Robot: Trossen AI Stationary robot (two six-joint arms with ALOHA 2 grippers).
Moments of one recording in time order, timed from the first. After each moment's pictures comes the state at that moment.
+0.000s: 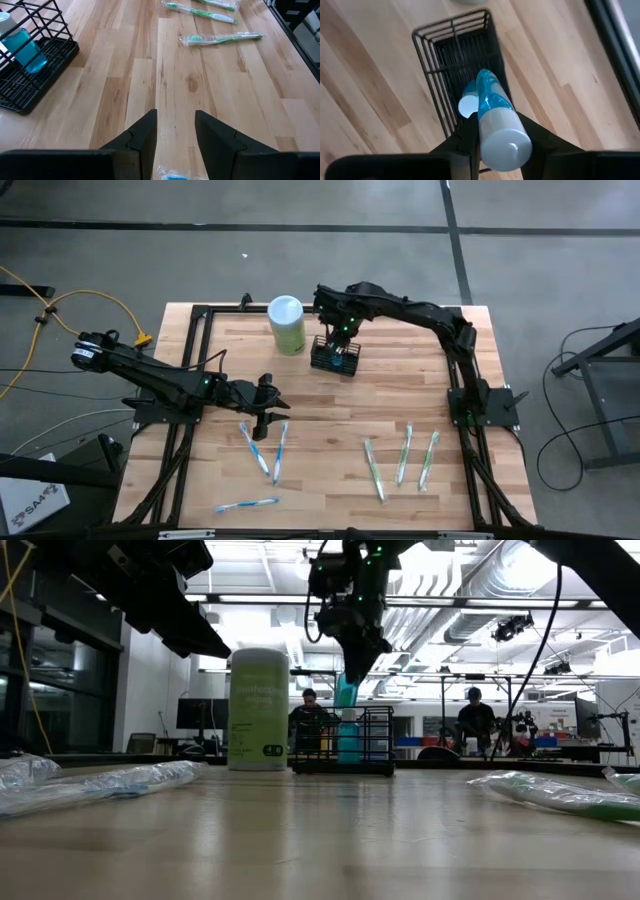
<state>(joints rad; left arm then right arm) -0.22 1.12 0.58 0.03 -0.15 -0.19 -0.38 2.09 2.03 -1.27 0.02 0.13</state>
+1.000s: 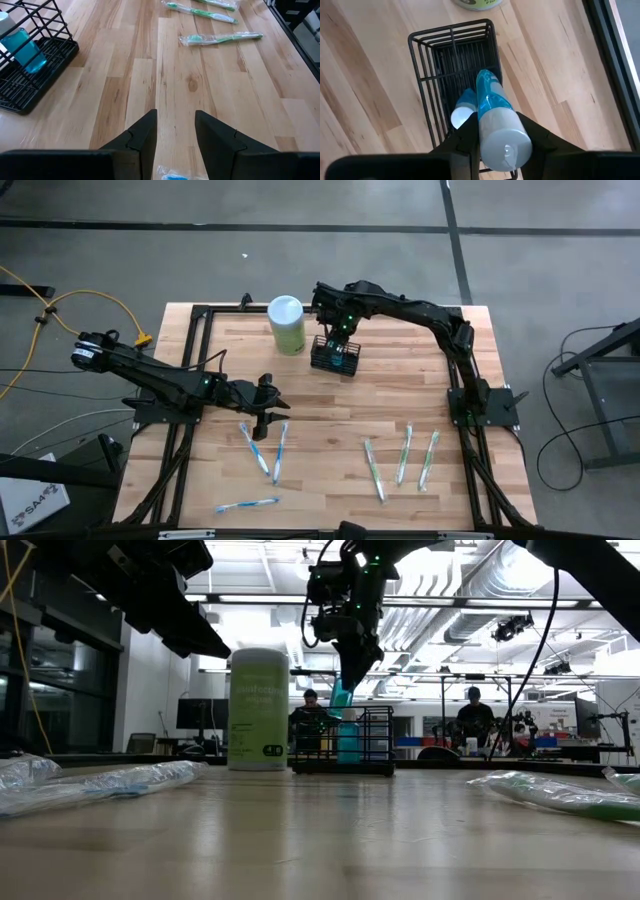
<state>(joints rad) -0.22 1.12 0.58 0.03 -0.15 -0.19 -0.40 2.10 2.03 -1.22 -0.01 0.03</state>
